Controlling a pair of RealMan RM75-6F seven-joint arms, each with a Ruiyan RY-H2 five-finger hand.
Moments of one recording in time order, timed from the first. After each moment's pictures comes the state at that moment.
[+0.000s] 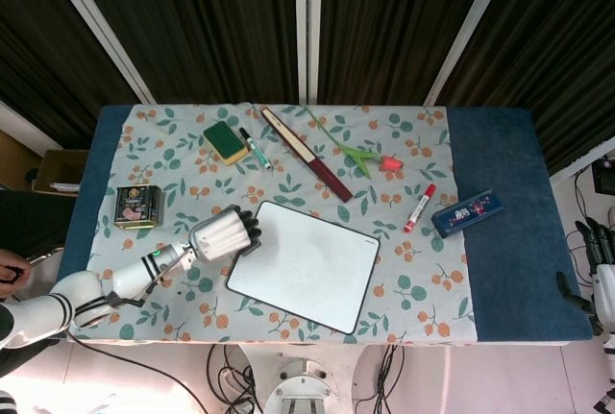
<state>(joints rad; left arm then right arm) -0.84 -1.46 0.13 -1.14 1.81 1.11 0.28 0.02 -1.18 0.08 -1.35 -1.47 1.49 0.28</state>
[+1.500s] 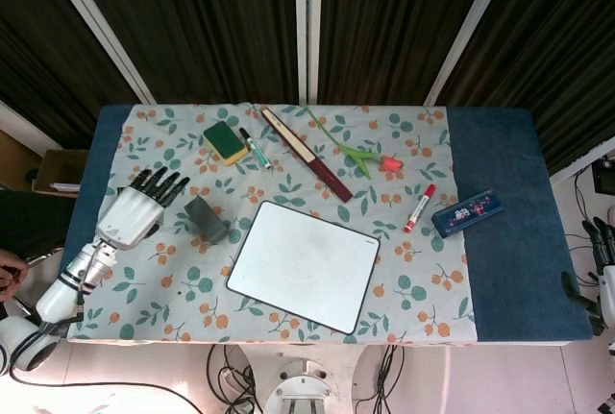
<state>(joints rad) -0.54 -1.30 0.05 -1.27 1.58 1.33 0.23 0.01 -1.18 0.09 -1.34 -1.47 1.51 0.29</state>
